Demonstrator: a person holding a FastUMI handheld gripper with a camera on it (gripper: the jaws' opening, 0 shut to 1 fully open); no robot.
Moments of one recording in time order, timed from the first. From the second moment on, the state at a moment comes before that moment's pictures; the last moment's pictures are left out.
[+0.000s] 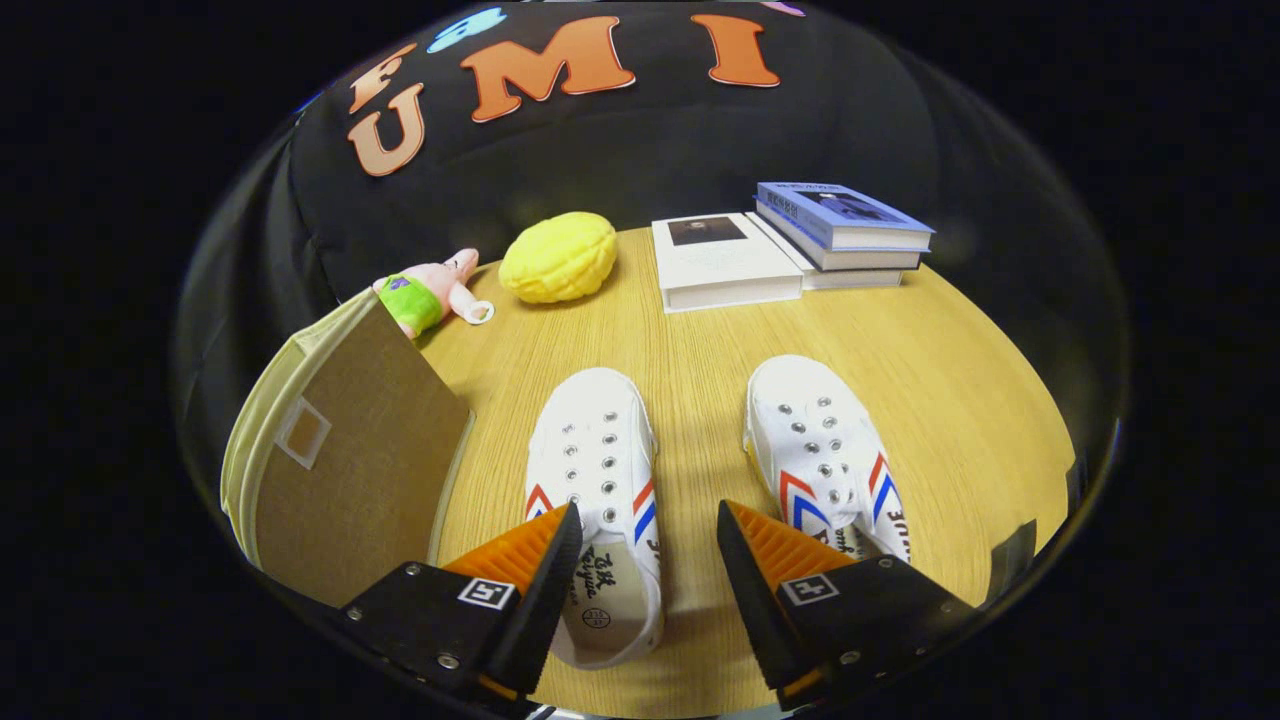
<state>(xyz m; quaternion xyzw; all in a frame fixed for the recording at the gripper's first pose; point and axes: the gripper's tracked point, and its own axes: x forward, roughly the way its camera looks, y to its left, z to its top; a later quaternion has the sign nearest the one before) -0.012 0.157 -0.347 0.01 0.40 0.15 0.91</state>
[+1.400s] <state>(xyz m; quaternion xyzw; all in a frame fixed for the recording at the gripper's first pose) -0.001 0.164 -0.283 0.11 0.40 0.11 0.90</state>
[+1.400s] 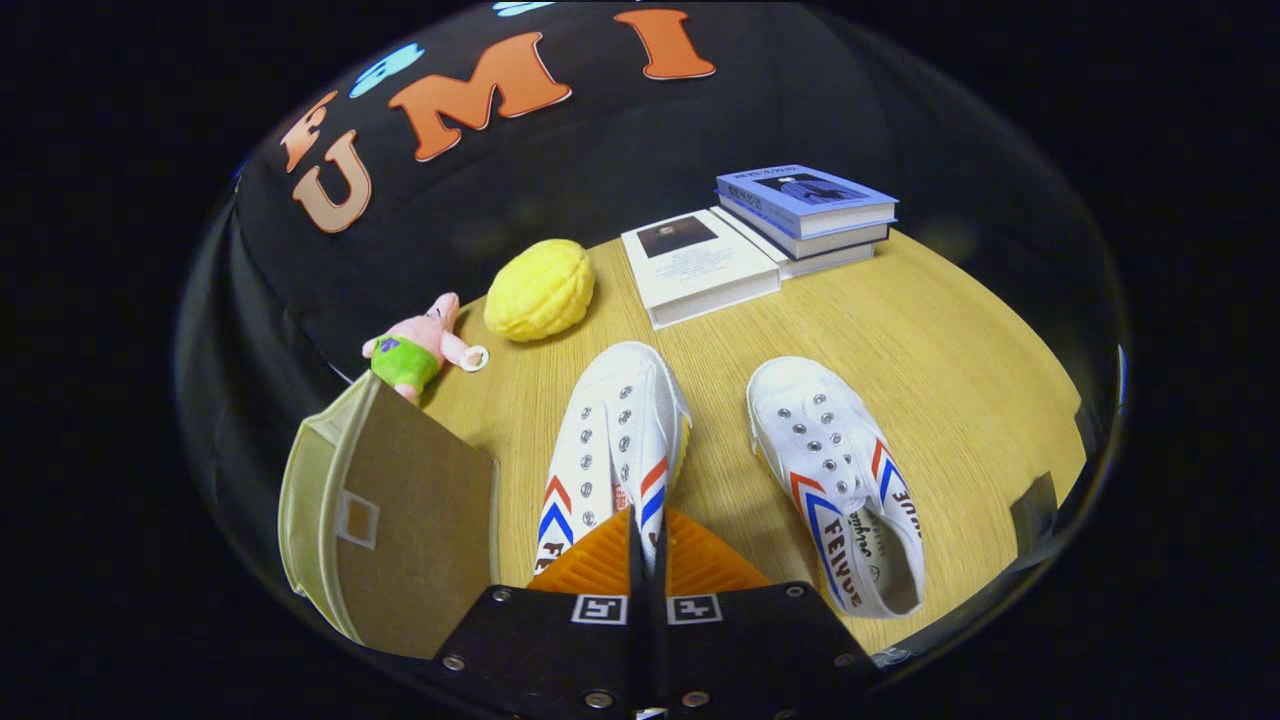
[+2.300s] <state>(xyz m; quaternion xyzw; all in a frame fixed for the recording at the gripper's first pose) -0.032 0.360 -0.153 0.15 0.32 0.24 0.90</state>
